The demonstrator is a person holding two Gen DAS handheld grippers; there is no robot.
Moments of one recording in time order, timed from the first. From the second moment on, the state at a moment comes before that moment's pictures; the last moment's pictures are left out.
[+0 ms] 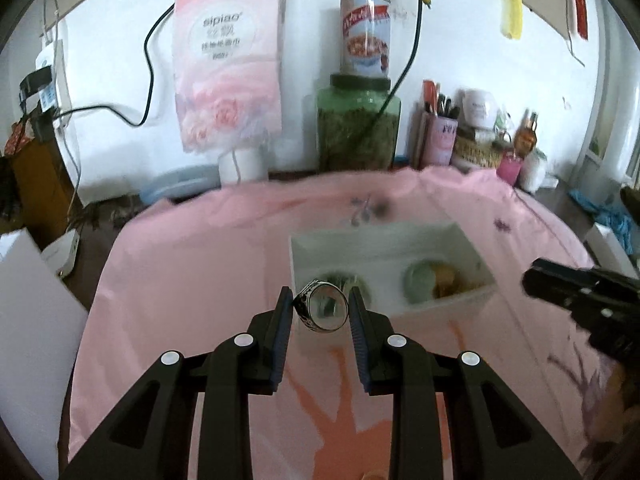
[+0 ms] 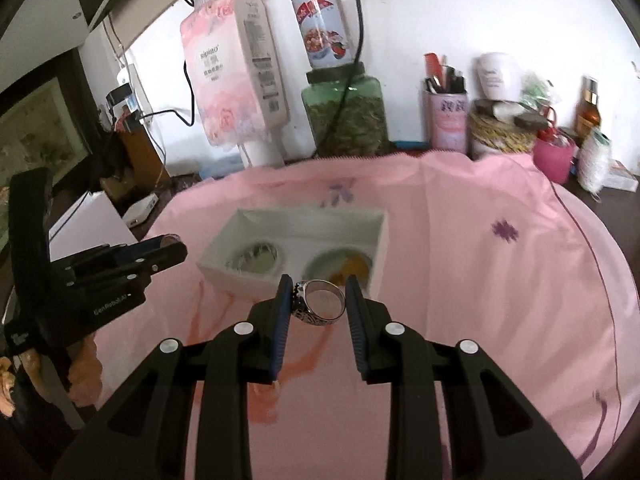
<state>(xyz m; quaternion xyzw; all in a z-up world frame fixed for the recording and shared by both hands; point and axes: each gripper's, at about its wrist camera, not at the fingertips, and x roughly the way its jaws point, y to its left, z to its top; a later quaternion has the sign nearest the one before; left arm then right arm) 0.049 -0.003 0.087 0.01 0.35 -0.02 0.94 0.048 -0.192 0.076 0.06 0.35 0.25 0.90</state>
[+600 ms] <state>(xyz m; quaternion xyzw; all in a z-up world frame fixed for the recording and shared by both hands) 0.111 -0.008 0.046 0.01 0.40 -0.03 0.92 0.121 -0.165 0.034 0.06 0.41 0.23 0.88</state>
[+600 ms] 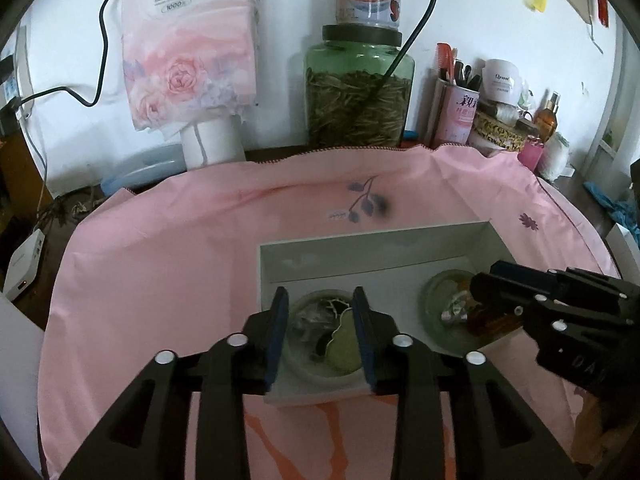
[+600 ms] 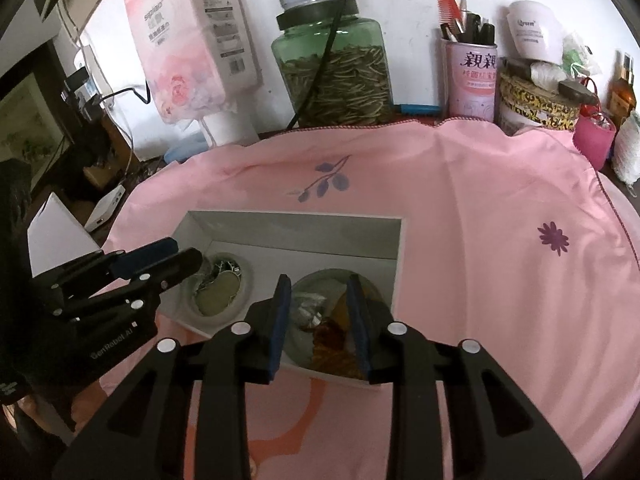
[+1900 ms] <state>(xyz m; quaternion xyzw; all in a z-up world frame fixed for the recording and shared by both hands) -0.050 -0.024 0.023 0.09 0.40 -0.11 0.91 0.013 -0.183 0.022 0.04 0.39 0.24 0.89</state>
